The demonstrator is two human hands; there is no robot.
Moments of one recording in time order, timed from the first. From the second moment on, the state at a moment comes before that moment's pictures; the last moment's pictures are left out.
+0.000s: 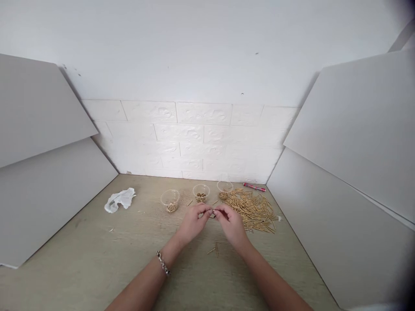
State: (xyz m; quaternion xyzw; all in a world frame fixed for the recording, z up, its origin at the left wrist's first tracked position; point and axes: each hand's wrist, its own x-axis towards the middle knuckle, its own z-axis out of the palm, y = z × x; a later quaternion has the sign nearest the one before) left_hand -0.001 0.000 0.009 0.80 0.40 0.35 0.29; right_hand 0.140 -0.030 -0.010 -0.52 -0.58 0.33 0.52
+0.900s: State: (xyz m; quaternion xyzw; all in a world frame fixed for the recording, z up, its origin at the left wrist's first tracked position) left_hand -0.005 0.000 0.019 0.75 0.37 0.35 0.41; right_hand 0.137 -0.029 -0.010 -0.46 -0.50 0.46 0.58
